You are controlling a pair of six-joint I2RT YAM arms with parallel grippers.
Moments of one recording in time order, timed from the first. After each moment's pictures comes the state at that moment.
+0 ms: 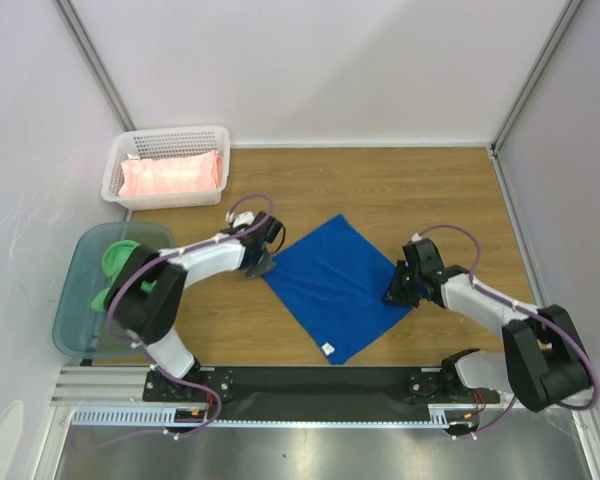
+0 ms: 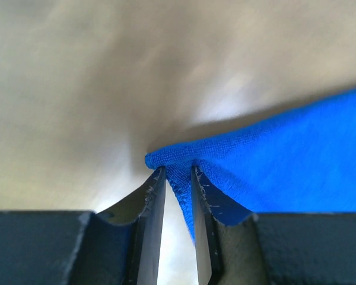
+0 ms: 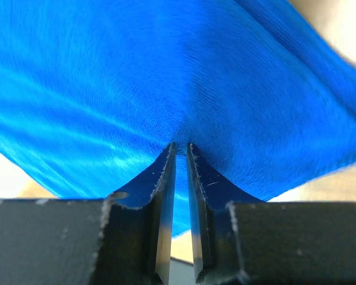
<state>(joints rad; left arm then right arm) -0.57 1.62 0.89 -0.50 -0.33 -0.94 0.36 1.29 0.56 -0.32 -0.13 0.72</state>
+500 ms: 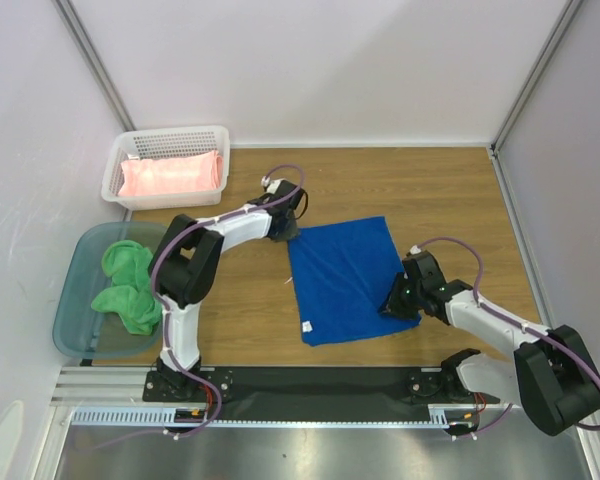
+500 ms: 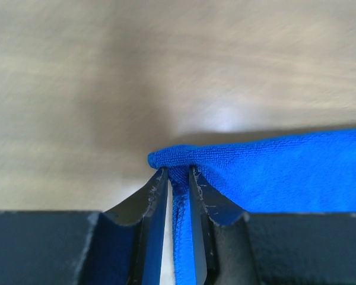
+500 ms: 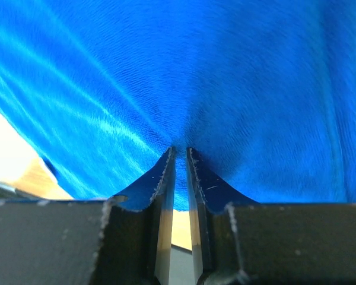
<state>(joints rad) -0.55 2.00 1.33 -0.39 -0.27 -0.68 0.43 1.13 0.44 -0.33 -0.16 0.79</state>
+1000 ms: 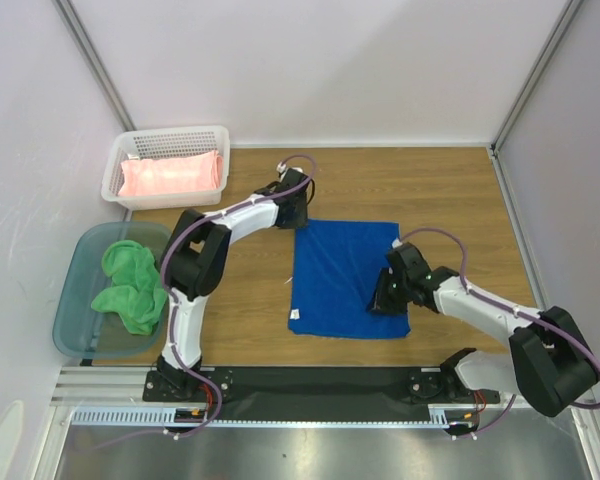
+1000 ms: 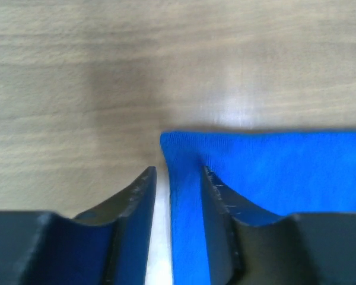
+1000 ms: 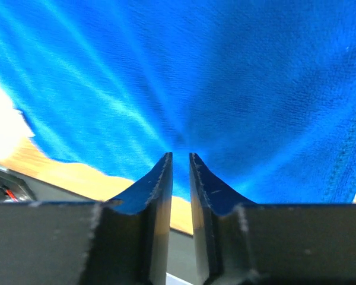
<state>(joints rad) -0.55 2.12 1.54 -0.39 -0.20 -0.50 0.55 1.23 0.55 -0.38 -0.18 0.80</state>
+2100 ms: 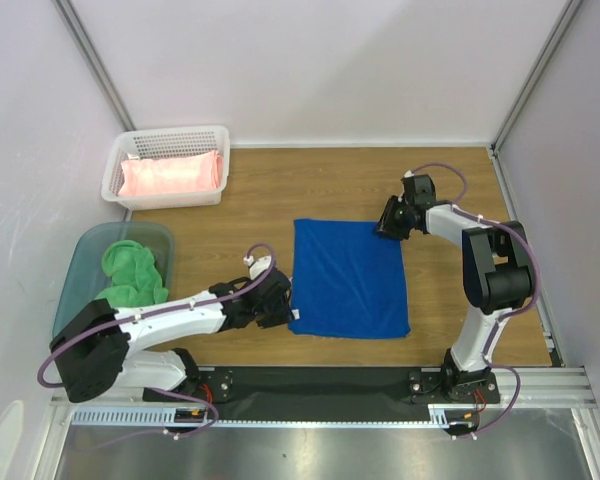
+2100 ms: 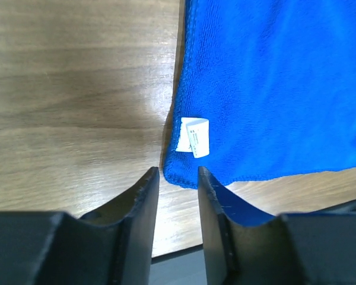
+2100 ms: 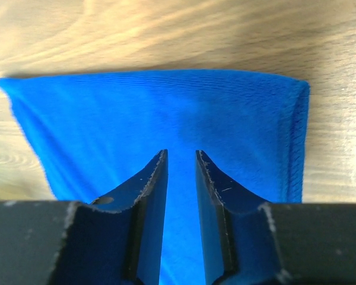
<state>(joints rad) -0.94 1.24 0.59 -0.37 -0.16 -1.07 0.19 1.83 1.14 -0.23 -0.26 0.55</state>
